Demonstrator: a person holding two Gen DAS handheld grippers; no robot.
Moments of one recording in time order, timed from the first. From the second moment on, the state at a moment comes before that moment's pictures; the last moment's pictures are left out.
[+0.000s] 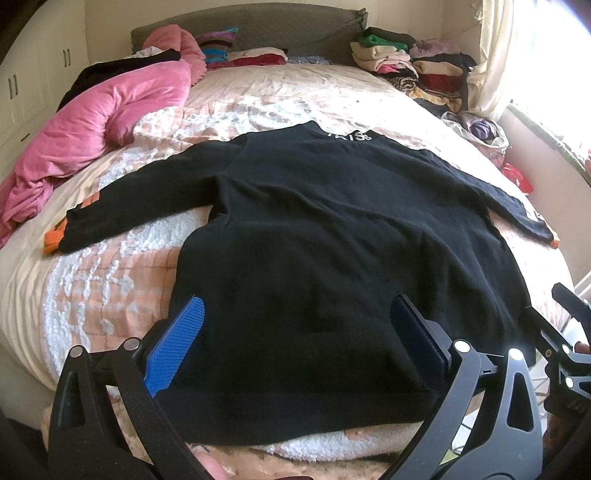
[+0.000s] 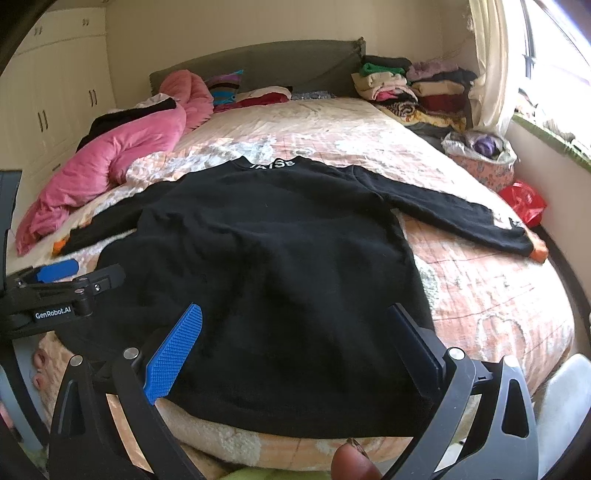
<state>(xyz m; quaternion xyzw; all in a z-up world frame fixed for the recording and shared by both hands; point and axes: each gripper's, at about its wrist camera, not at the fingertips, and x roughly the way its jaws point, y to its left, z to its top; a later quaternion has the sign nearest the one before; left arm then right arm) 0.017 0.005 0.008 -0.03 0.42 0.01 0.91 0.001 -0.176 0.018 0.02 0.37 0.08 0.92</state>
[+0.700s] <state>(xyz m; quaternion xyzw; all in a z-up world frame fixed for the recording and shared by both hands) 0.078 0.021 0.047 -0.03 0.40 0.03 0.91 0.062 -0.192 0.054 0.05 0.36 0.06 0.93</state>
